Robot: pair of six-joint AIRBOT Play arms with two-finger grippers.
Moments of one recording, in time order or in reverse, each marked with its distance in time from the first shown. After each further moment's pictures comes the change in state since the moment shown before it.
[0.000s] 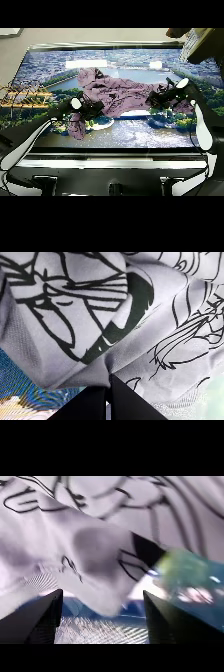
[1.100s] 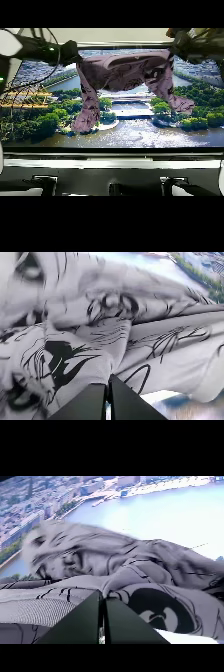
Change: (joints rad) left arm 0.118 0.194 0.797 0.230 -0.560 0.305; right arm 0.024 0.462 0.371 -0.061 0.027 0.097
